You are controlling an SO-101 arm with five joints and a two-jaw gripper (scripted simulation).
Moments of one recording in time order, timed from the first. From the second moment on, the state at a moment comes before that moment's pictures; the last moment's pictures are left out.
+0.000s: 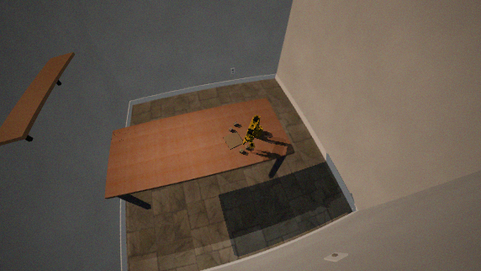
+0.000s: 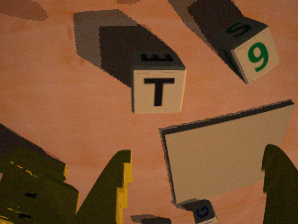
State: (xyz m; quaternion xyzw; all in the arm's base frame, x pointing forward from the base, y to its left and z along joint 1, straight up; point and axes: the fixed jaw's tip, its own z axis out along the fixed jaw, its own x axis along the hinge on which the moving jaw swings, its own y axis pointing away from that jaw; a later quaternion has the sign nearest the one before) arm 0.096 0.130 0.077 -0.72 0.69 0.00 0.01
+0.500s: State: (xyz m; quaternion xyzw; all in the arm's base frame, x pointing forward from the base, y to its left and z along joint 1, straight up) arm 0.099 0.135 0.120 -0.71 0.69 0.02 0.16
